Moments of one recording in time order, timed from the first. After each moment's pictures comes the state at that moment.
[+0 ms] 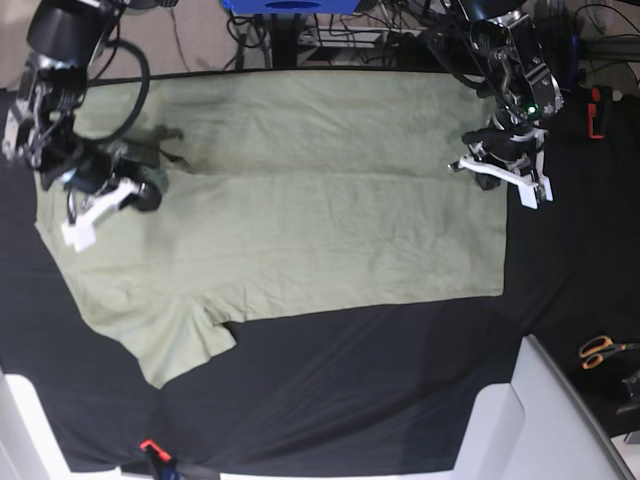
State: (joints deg) left arm 10.2 1.0 -32.8 76.8 -10.1 -17.0 26.5; right arm -1.2 3.9 29.6 70.3 35.9 32.7 -58.1
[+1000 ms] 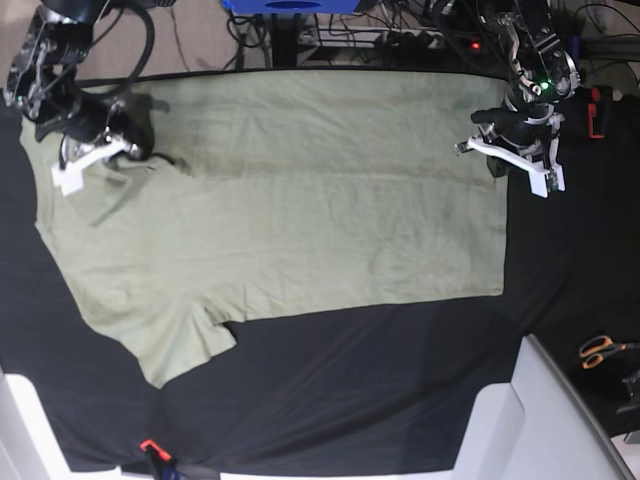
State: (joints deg) left arm 18.3 2.4 -32.2 92.4 -10.4 -17.0 34.2; right arm -9.2 0.2 36.5 73.7 36.2 26.8 -60.1
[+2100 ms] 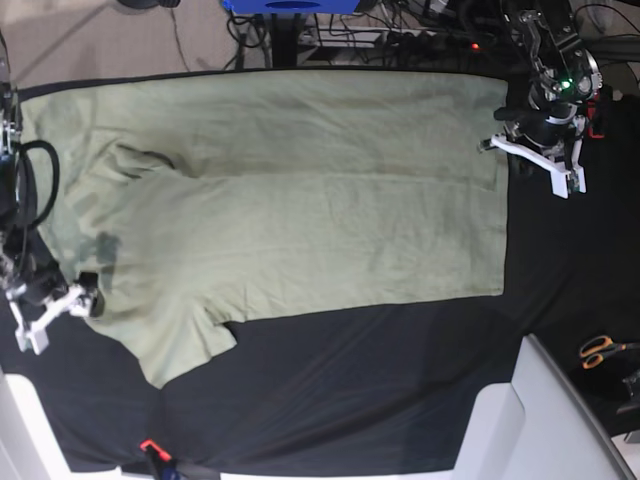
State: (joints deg) left arm 19.8 -2.0 -32.9 93.7 -10.4 -17.1 33.8; right arm 31.1 24.7 -5.4 21.3 19.9 26.8 -13.2
